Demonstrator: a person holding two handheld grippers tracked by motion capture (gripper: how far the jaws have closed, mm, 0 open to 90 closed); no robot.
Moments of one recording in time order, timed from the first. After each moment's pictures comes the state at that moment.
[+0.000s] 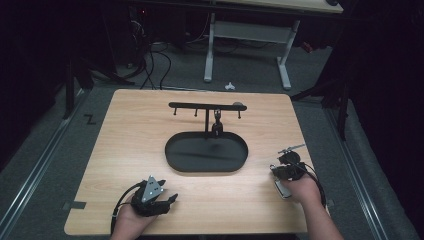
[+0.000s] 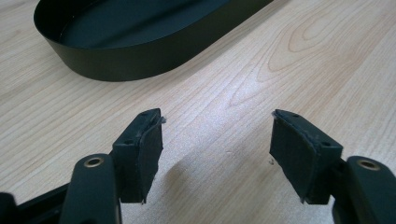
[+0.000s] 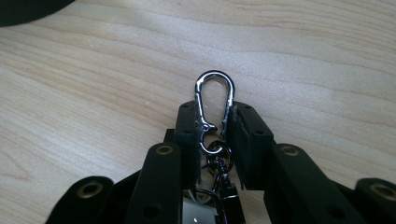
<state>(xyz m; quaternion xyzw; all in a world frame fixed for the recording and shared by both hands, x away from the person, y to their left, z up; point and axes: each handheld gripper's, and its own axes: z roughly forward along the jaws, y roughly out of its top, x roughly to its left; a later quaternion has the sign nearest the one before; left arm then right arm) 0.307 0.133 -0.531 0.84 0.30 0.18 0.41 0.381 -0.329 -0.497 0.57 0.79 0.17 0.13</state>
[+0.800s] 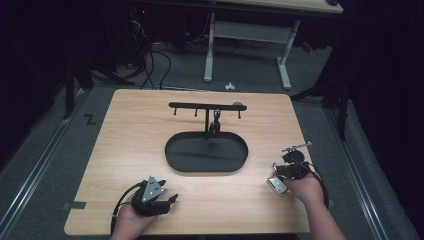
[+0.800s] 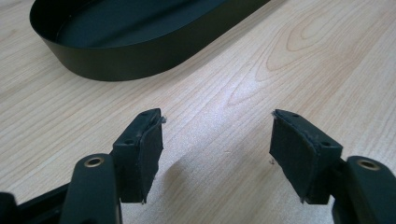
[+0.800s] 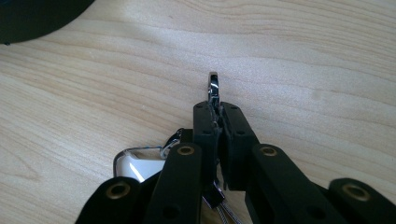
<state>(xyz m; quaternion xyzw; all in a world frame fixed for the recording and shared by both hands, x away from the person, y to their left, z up) 0.307 0.132 -0.532 0.84 0.30 0.18 0.41 0.379 -0.336 -0.489 0.58 0.78 0.18 0.13</state>
